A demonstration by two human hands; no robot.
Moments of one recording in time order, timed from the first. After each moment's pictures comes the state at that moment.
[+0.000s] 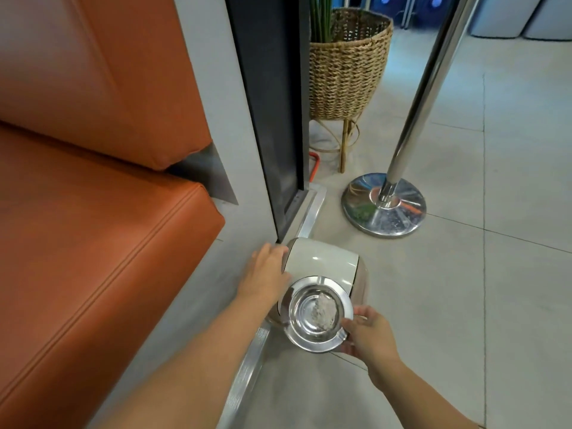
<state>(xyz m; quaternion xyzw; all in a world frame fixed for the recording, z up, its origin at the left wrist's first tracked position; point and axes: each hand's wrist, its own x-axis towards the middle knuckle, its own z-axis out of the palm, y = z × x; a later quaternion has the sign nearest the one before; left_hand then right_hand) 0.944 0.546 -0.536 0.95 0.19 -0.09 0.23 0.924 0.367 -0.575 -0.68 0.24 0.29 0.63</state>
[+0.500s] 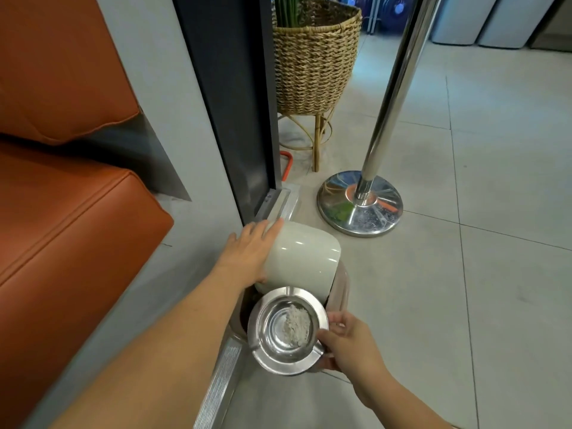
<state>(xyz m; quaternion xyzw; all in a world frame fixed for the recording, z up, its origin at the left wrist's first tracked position) 1.013 0.559 -0.591 0.99 -0.02 -0.14 0.01 0.937 0.362 -0.611 -0.69 0.18 0.32 0.63</state>
